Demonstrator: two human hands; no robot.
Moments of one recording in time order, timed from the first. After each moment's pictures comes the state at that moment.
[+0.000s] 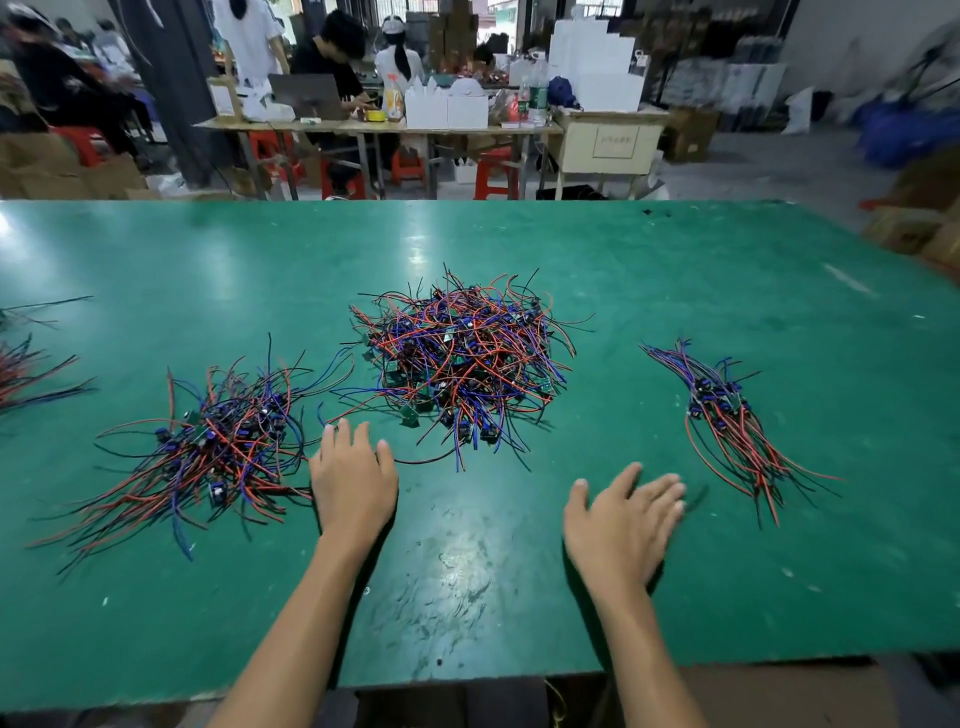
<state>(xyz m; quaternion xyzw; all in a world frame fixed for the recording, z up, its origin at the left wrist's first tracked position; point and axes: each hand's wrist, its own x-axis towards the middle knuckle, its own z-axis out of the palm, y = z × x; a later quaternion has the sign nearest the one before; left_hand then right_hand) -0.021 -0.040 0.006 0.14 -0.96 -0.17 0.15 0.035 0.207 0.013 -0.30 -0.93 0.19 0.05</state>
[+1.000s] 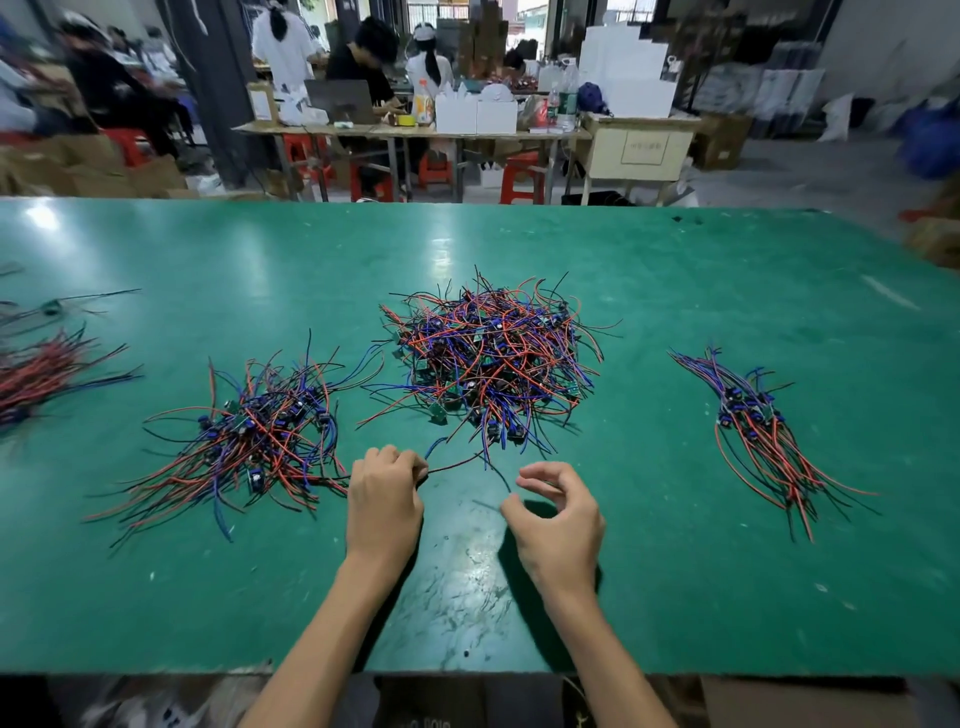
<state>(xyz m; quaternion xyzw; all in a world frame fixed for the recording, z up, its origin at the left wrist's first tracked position) 0.022 -0.036 0.012 0.02 -0.95 -0.22 0.23 0.055 0.136 0.021 -0.10 -0.76 0.62 0.19</state>
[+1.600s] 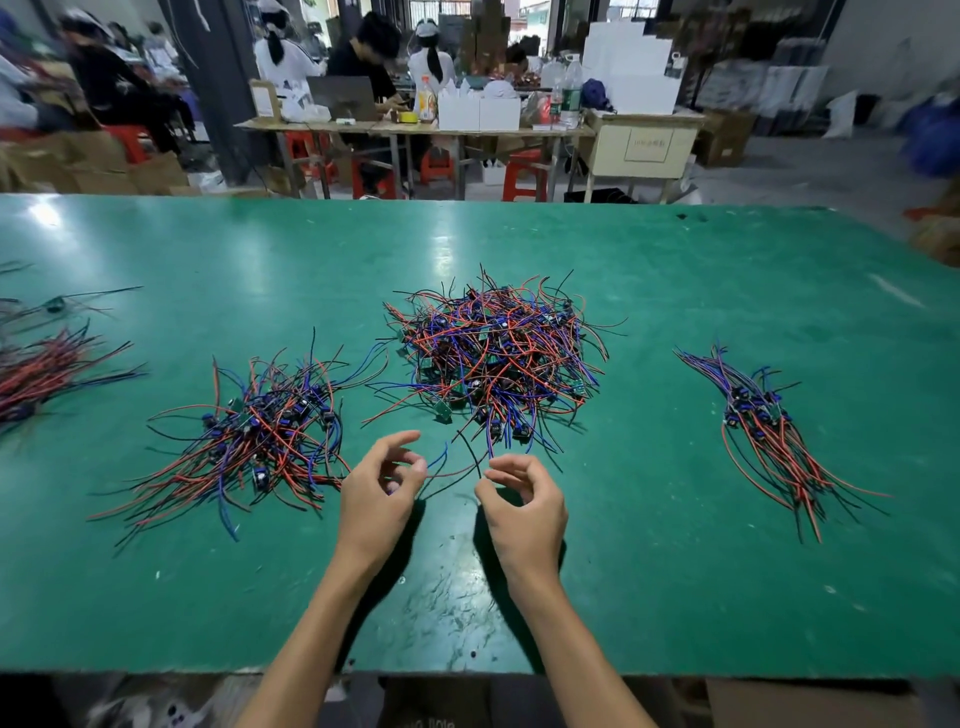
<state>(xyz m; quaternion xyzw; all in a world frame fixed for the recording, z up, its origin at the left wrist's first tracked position) 0.028 -0.052 0.015 0.04 -0.80 -0.57 0.18 0.041 0.098 0.017 -0.12 -0.69 0.69 0.15</state>
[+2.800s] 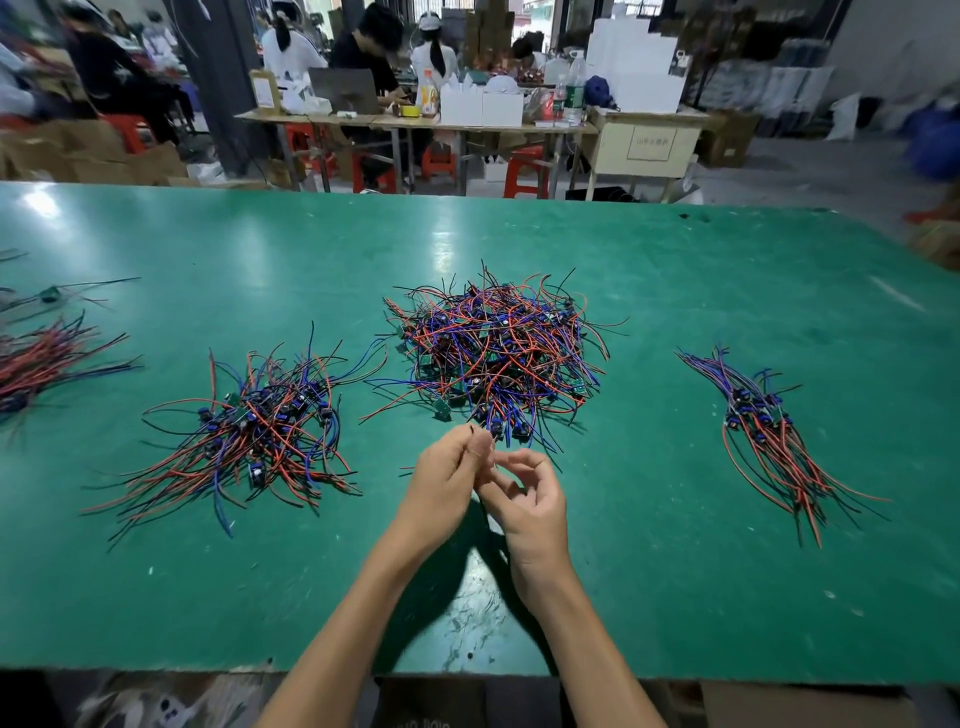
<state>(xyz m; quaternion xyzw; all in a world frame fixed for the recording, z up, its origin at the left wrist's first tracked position) 0.017 0.001 0.043 -0.11 -0.80 -0.59 0.09 0.034 0.108 0.011 -0.05 -0.48 0.87 0.03</state>
